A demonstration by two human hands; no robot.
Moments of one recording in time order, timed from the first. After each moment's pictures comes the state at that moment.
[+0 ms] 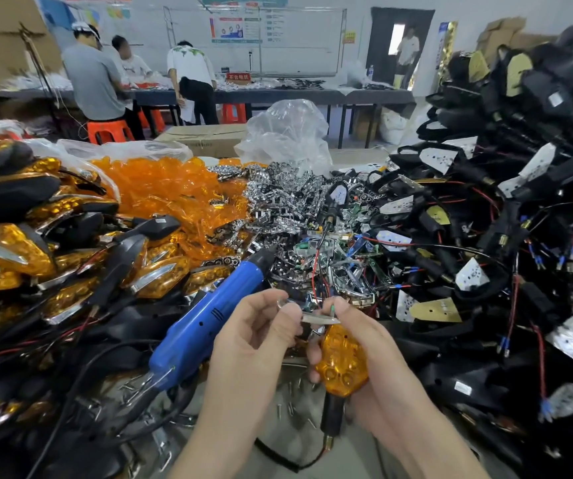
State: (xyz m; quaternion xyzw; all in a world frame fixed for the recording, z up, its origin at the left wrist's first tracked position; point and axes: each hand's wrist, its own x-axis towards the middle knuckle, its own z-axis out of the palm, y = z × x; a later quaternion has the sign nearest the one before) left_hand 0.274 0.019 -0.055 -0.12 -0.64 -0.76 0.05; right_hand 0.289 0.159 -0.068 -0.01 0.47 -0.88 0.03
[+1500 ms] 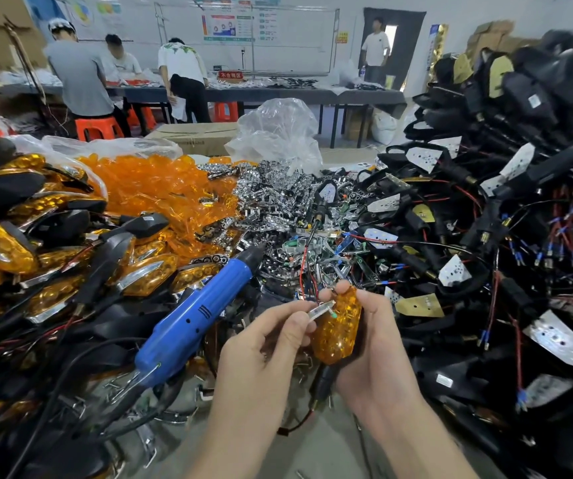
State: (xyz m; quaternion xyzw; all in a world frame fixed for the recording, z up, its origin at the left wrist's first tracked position) left_hand 0.281 0.034 -0.069 -0.14 -0.70 -0.70 0.06; right_hand 0.286 0.167 -0.070 0.03 0.34 -0.94 -0.03
